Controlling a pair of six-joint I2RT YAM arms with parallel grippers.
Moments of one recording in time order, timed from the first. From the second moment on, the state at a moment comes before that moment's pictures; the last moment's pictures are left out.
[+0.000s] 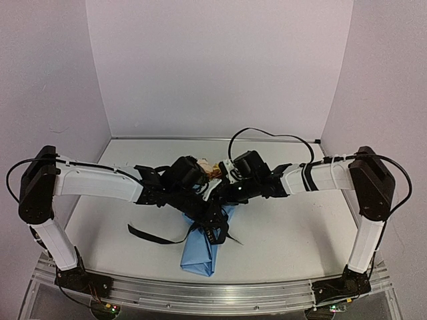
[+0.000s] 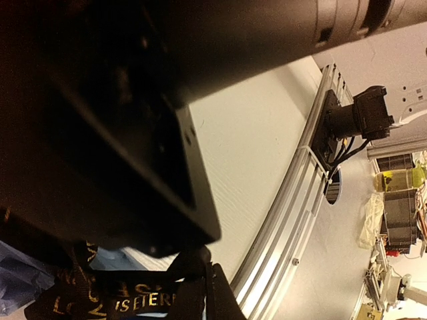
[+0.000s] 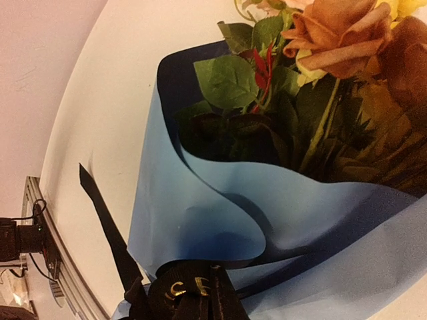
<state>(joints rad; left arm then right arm) -1.04 1.72 1.16 -0.21 0.44 -0.48 0.84 1.88 1.20 -0.07 -0.26 0.60</state>
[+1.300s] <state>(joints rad) -0.89 1.61 0.97 -0.16 0.32 -0.35 0.85 1.90 1.20 0.02 -0.45 0.63</state>
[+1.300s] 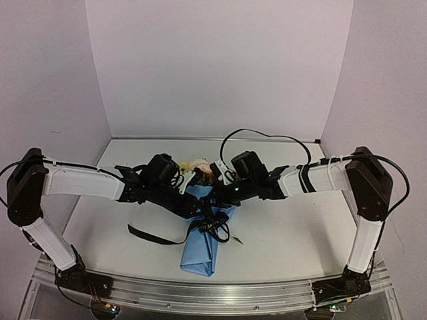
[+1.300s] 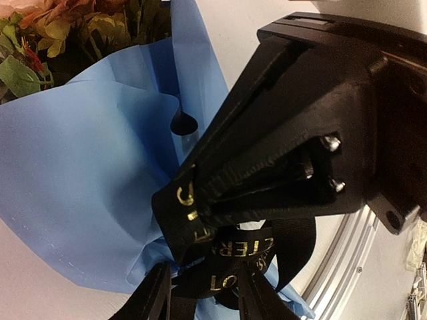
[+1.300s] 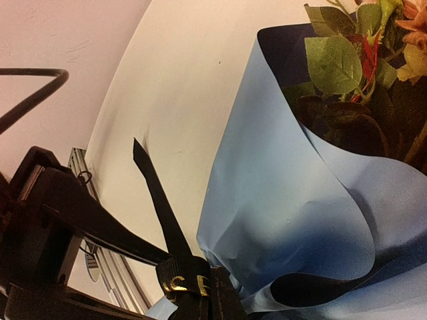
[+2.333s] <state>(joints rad) -0.89 1.64 0.93 -0.05 0.28 -0.44 0.88 1.61 1.11 -0.35 -0.29 0.53</state>
